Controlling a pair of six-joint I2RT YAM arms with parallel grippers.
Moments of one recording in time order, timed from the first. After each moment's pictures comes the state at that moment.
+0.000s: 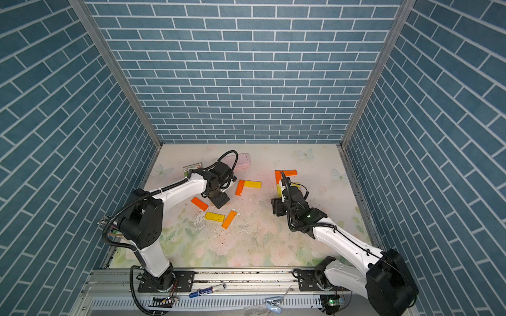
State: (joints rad) left arm -0.52 1.80 1.27 -0.83 -0.18 0.33; right arm 0.67 1.08 0.62 -0.20 0.11 0.34
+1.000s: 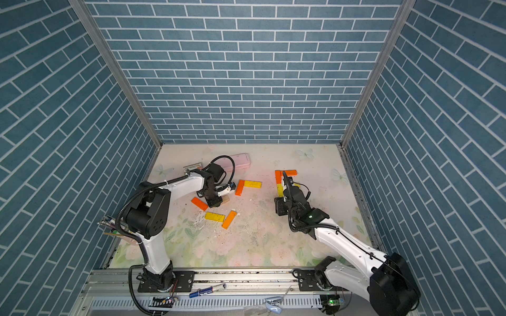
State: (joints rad) left arm -0.43 1.89 1.25 -0.79 0.02 0.60; right arm 0.67 1.07 0.63 -0.25 0.15 0.34
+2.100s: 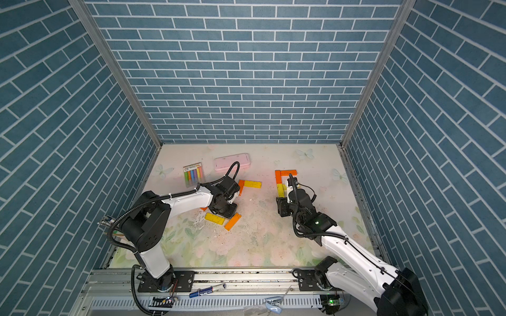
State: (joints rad) left arm -0.68 1.79 1.08 -0.62 0.06 -0.26; right arm 0.67 0.93 0.59 -0.25 0.15 0.36
